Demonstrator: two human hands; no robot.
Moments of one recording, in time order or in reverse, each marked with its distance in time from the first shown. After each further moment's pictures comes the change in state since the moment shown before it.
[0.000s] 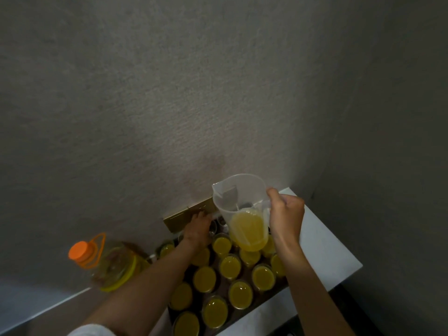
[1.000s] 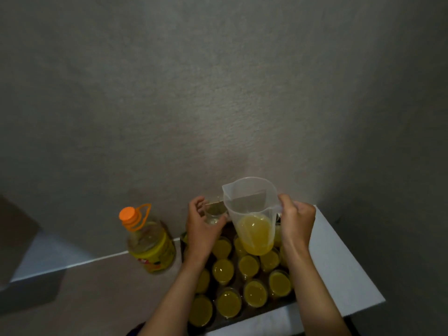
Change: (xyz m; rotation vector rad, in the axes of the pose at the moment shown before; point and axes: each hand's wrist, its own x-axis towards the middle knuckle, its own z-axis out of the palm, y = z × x) left_hand -0.134 0.017 -0.069 -1.207 0.730 -0.255; right_hand -0.037 -0.013 0.028 0.005 -0.132 -0.086
